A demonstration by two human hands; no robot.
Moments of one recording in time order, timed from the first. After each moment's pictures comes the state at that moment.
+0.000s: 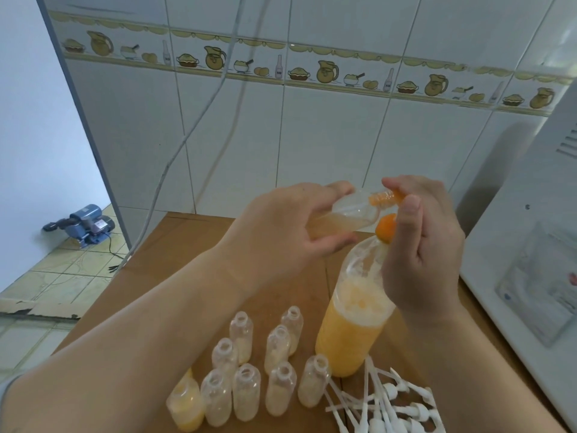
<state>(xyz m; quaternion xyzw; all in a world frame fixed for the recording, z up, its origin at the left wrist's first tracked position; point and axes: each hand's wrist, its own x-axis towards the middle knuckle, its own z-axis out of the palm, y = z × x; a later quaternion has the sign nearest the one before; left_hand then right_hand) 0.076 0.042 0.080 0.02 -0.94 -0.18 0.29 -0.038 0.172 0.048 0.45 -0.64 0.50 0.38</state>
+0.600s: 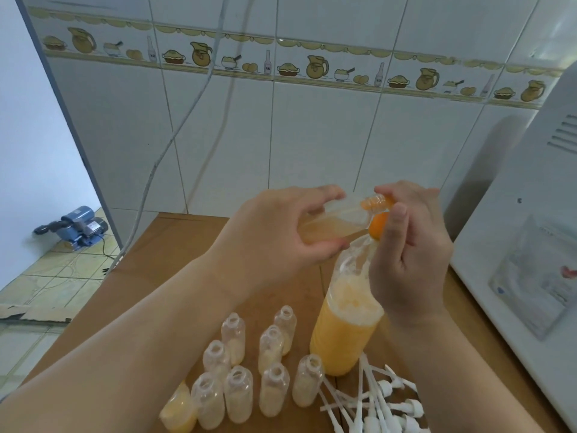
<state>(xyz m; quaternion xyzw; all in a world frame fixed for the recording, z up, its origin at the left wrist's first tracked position) 0.072 0.046 0.076 0.04 -0.93 -0.23 0.29 -0.048 0.170 0.035 0.42 -0.64 0.50 0.40</state>
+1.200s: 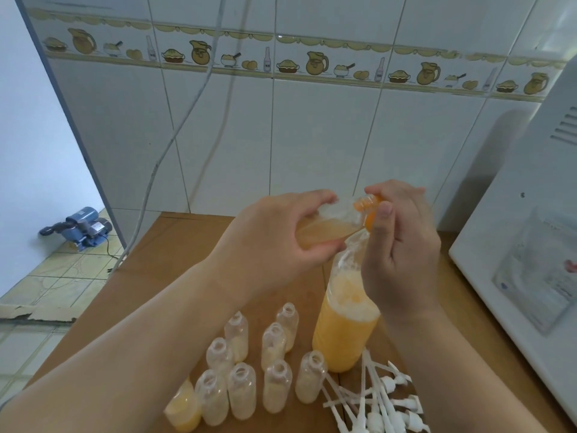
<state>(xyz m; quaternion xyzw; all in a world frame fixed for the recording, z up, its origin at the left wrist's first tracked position) 0.077 0.052 0.071 0.05 -0.93 -0.24 0.28 -0.043 0.168 0.031 0.42 -0.66 0.51 0.36</state>
